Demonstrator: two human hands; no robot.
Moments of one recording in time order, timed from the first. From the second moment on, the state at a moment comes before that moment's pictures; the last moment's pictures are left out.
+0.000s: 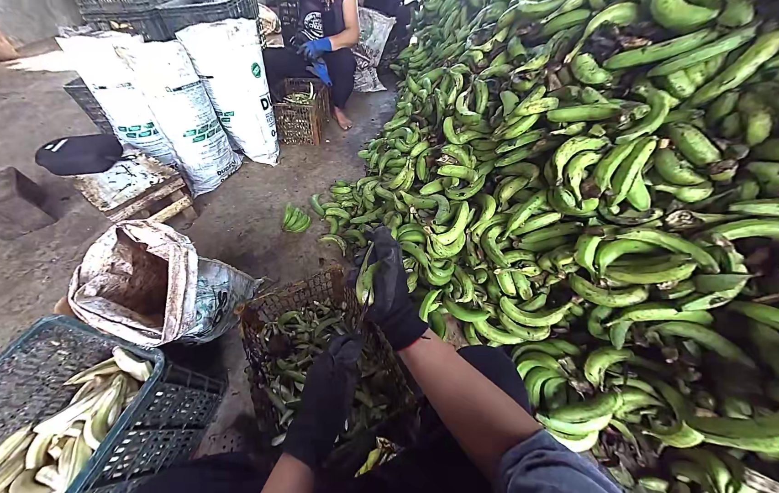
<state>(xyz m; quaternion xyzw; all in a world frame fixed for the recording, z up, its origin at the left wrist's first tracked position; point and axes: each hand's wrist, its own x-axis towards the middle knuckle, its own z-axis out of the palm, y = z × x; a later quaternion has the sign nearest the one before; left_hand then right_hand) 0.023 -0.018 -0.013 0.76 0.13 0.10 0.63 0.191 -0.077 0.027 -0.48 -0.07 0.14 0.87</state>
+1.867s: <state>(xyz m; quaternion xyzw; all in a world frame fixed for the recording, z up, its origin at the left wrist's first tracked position) -0.020 0.067 -0.009 0.64 0.25 0.02 0.73 0.129 -0.119 0.006 -0.60 -0.48 0.49 0.41</state>
